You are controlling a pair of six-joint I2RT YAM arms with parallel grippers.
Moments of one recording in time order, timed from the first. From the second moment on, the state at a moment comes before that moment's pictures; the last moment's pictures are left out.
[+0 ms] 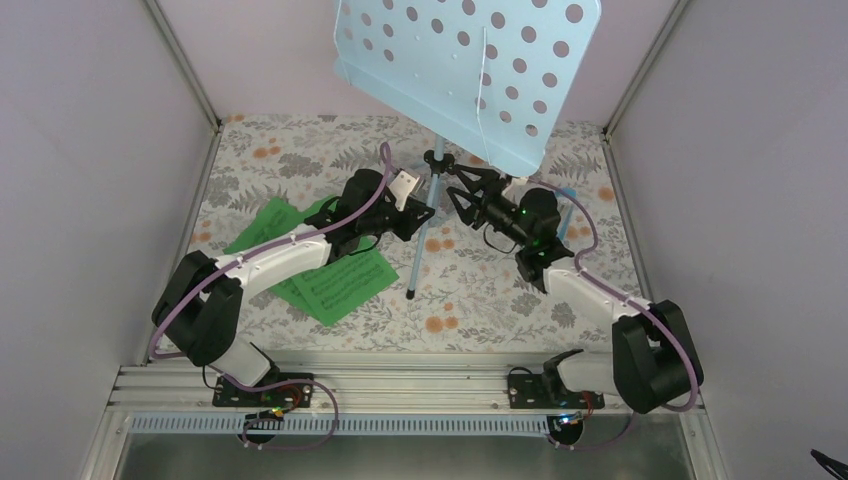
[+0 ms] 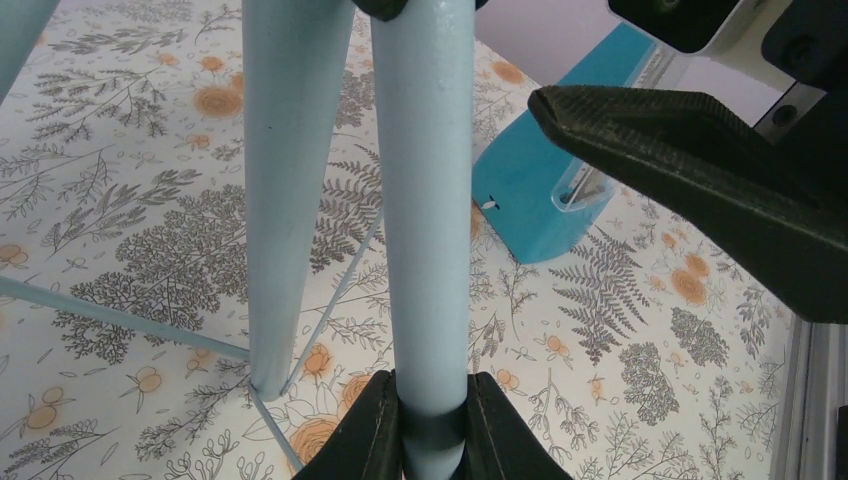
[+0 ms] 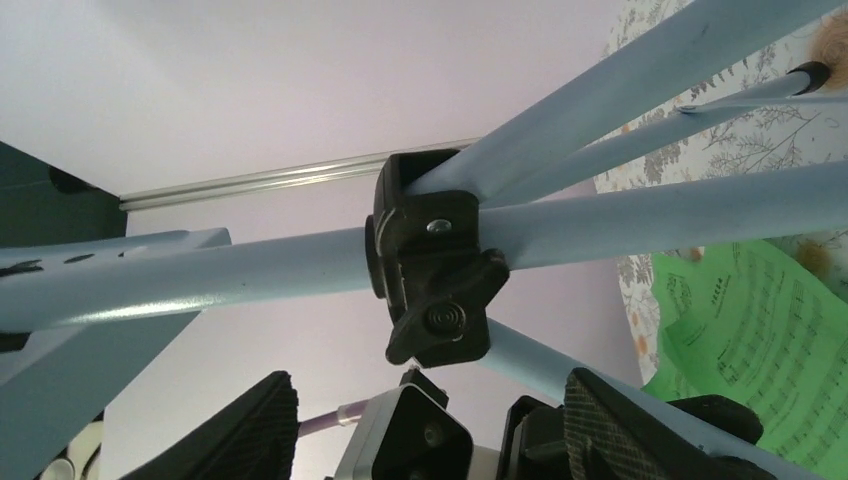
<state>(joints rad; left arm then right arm) -0.67 1.54 1.01 0.07 0.33 -0.21 0.40 1.28 0.65 0.66 -0.44 1.72</state>
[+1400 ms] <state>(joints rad) -0.68 1.53 0.99 0.10 0.32 -0.20 0.41 1.34 0.69 0.67 -0.38 1.52</state>
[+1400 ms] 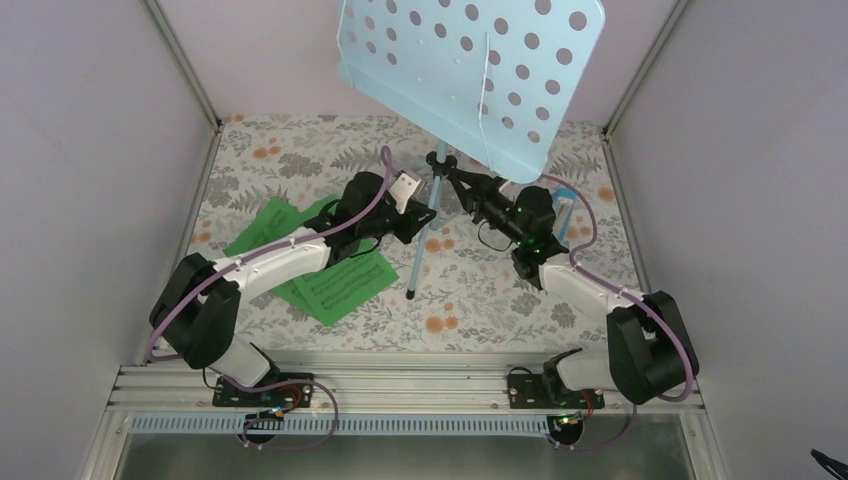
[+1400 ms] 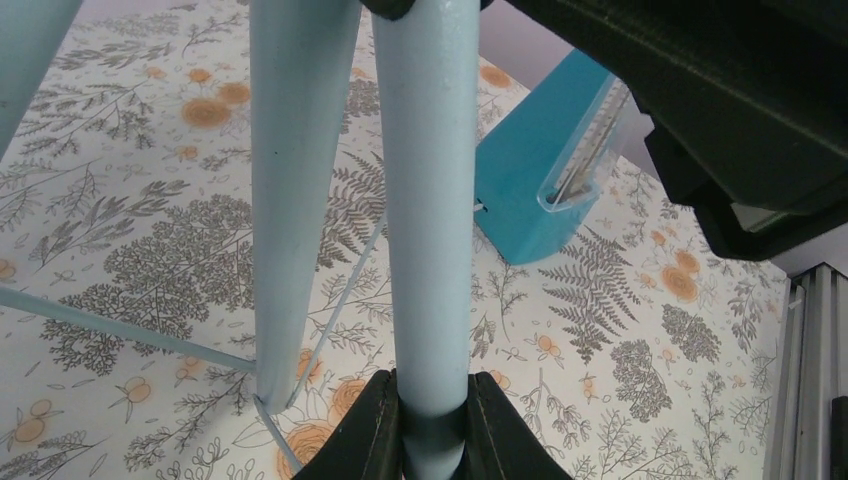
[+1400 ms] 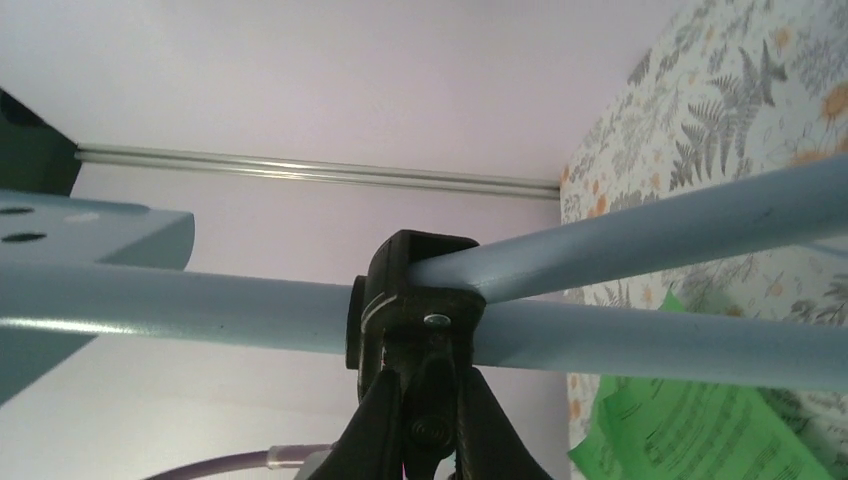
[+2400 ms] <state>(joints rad) -0.69 1.52 0.99 0.10 0.36 -0.18 0.59 1.24 0.60 0.69 0.04 -0.27</state>
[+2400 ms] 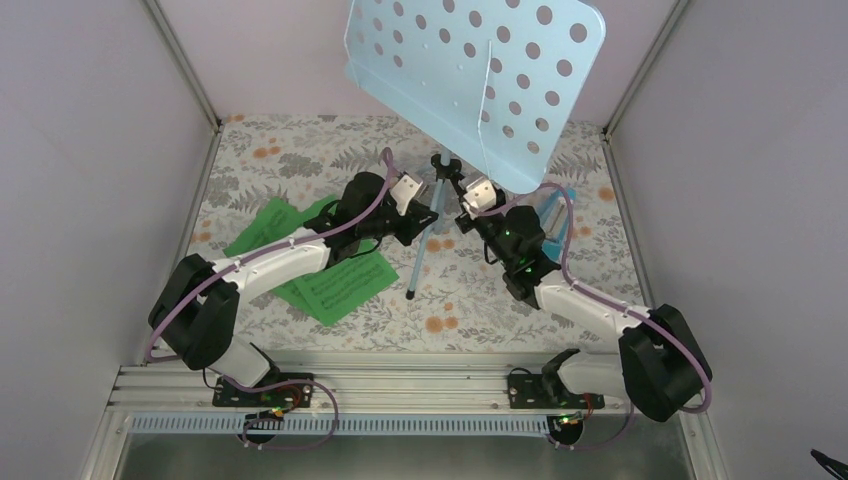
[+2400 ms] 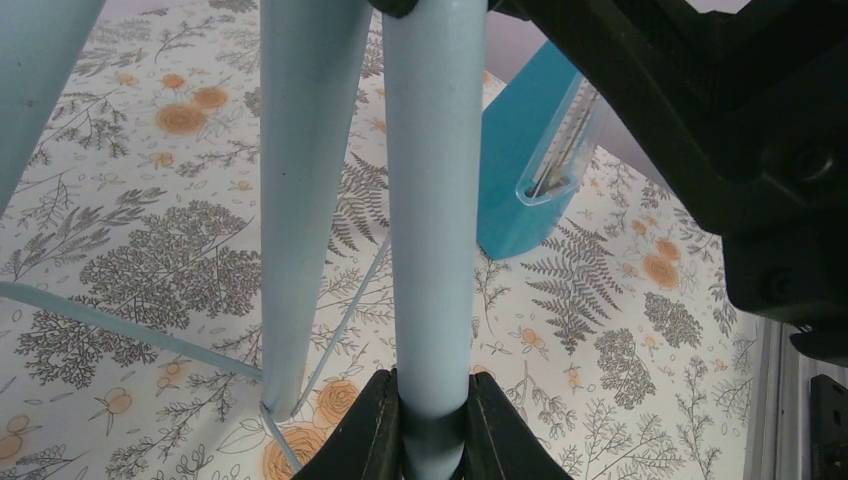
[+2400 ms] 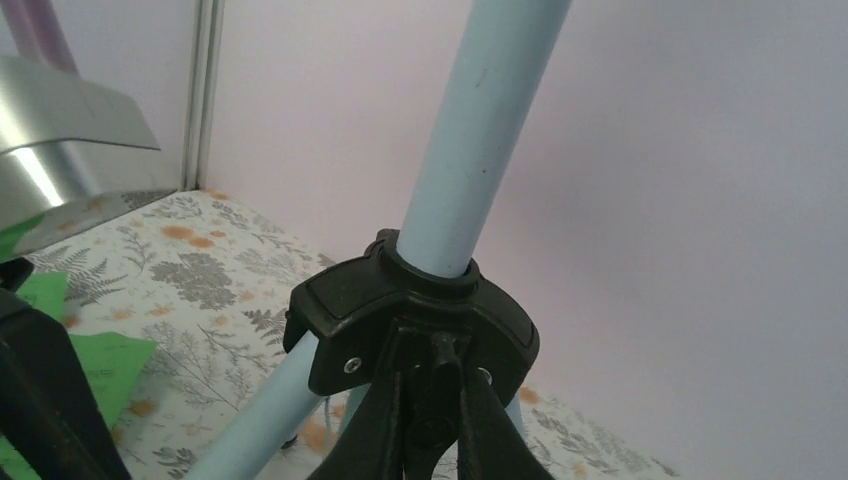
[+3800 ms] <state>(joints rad) -0.69 1.41 0.85 0.21 0.36 -0.21 0.15 1.34 1.06 0.35 -0.85 0.32</state>
